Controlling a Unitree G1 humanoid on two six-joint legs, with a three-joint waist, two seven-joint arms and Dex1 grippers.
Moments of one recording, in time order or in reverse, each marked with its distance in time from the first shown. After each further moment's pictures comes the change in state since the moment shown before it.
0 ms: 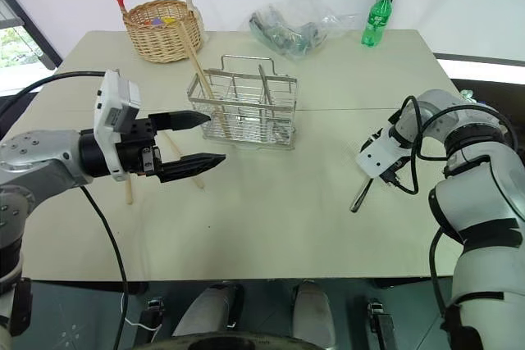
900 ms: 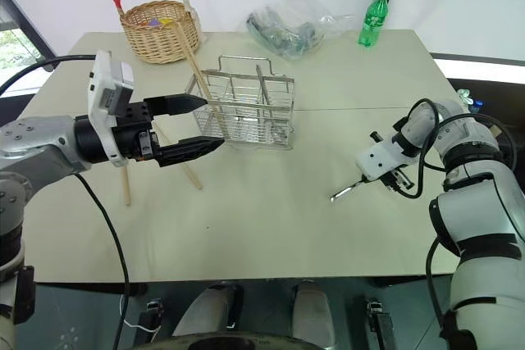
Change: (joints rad) left arm -0.051 -0.005 -0.001 0.051 0.004 -0.003 0.022; right arm 0.154 0.012 -0.196 -0.159 0.394 0.171 0.345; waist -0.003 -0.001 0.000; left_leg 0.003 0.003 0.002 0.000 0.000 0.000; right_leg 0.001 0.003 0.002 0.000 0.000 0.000
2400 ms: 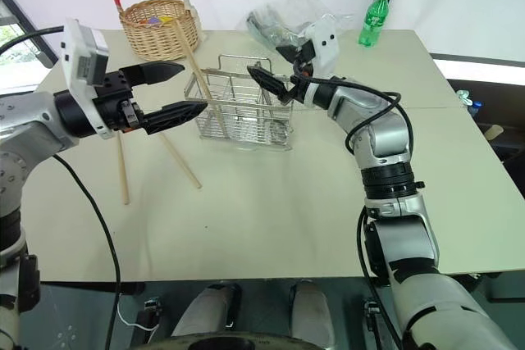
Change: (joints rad) left arm -0.064 -0.012 0.033 0.110 0.147 -0.087 -0.043; right arm 0.170 0.405 -0.425 -0.999 0.697 1.339 -0.923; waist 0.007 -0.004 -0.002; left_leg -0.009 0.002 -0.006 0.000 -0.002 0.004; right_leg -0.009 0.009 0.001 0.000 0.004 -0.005
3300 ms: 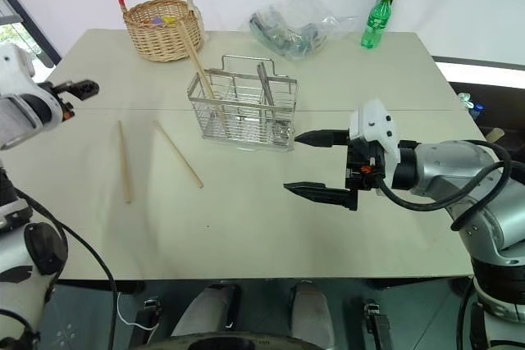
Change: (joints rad) left arm -0.191 -0.119 0.311 0.616 0.214 0.393 0.809; right arm 0.561 -0.470 -0.161 -0.716 0.335 0.243 0.338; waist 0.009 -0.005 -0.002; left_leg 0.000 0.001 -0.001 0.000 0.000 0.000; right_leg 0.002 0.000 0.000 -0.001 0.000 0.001
